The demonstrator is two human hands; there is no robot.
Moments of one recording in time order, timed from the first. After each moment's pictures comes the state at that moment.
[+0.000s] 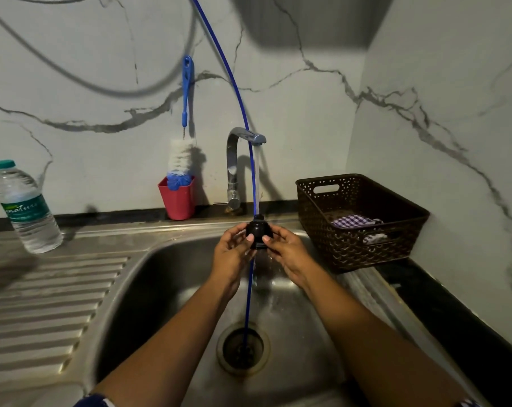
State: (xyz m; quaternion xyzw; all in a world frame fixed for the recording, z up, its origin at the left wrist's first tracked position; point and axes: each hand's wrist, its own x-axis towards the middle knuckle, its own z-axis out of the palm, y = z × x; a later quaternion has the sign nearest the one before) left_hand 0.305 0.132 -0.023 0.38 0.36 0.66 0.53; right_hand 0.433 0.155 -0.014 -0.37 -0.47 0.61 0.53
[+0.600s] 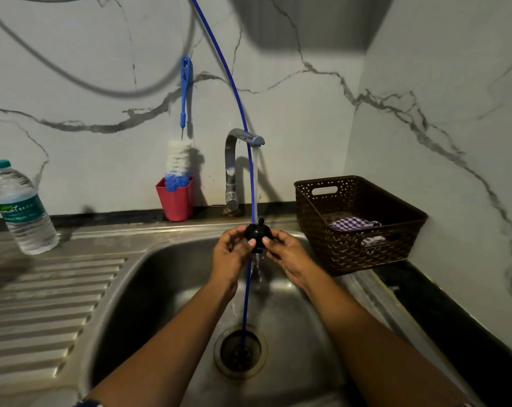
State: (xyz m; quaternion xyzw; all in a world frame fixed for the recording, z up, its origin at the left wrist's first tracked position) left_hand 0.307 0.132 -0.026 0.41 0.39 0.66 0.49; right_hand 0.439 0.162 -0.021 -0.39 -0.50 0.59 0.50
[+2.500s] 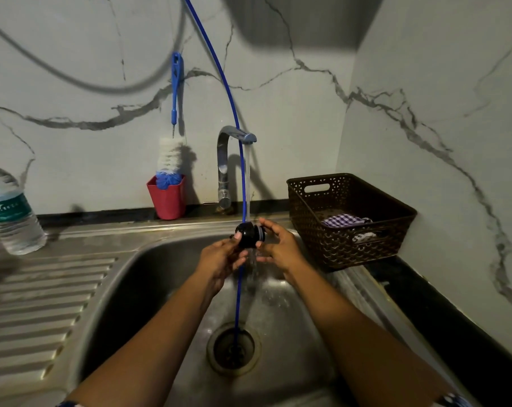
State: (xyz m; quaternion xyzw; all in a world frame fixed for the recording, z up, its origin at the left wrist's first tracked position) left_hand 0.299 0.131 -0.014 0.30 0.45 0.59 0.60; right_hand 0.438 0.157 -0.013 -0.41 -0.52 0.55 0.51
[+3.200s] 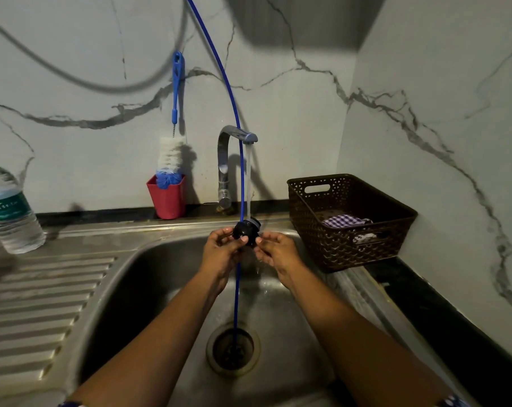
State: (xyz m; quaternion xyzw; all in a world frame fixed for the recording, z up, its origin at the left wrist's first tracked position) left_hand 0.303 0.138 -0.017 0.34 0.41 0.64 0.55; right_hand 0.430 0.159 -0.020 -0.44 -0.41 0.60 0.53
